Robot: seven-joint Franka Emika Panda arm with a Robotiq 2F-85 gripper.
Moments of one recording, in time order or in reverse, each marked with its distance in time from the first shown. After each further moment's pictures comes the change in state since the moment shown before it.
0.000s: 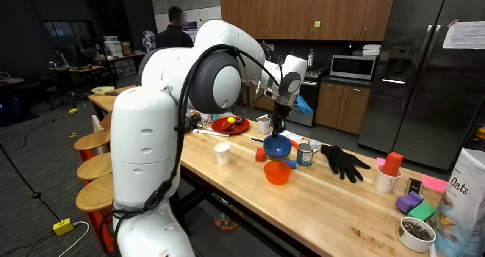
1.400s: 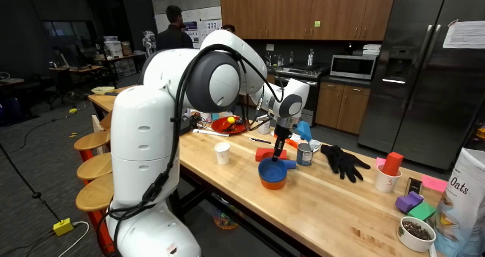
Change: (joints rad) arm 0.150 0.011 -0.207 -0.168 0.000 0.050 0.282
